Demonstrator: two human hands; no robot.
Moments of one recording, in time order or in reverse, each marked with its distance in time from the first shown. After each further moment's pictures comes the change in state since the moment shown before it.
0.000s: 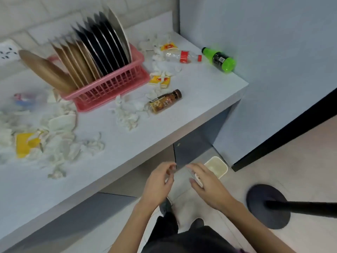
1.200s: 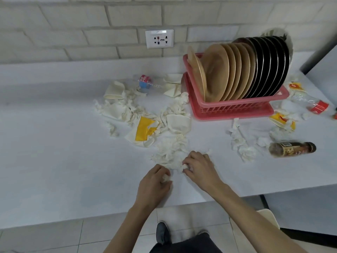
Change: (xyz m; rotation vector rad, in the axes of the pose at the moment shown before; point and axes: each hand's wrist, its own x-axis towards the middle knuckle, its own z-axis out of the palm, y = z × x) left_hand -0.081 -0.224 -0.255 0.117 0.405 -0.332; right_hand 0.251 -0.242 0.222 -0.466 -0.154 -0.411
